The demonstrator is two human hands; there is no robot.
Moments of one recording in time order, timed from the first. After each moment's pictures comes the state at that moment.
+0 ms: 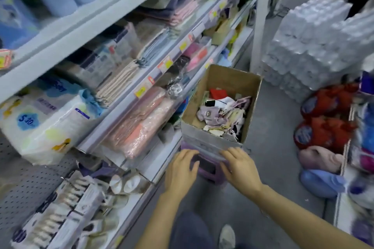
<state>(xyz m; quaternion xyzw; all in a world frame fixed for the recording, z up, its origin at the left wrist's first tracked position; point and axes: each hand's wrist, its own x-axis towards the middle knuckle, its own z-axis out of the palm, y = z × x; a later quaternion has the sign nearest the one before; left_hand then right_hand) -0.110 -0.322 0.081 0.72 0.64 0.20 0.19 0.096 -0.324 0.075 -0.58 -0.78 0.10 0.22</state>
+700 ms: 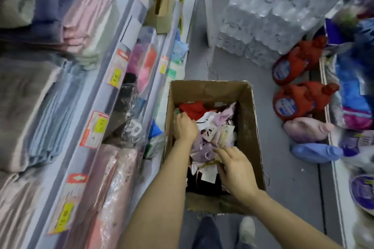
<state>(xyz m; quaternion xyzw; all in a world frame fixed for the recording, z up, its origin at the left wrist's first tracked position) 0.025 0.062 -0.064 0.68 0.66 0.02 0.33 0.107 -0.125 -0.006 -0.75 -0.63 0.11 0.19</state>
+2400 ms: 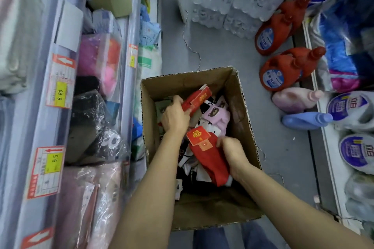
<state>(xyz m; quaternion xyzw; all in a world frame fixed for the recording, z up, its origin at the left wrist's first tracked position) 0.057 0.084 -0.062 0.75 0.59 -0.02 0.29 0.129 -0.064 -0.015 -0.75 0.12 0.54 0.36</state>
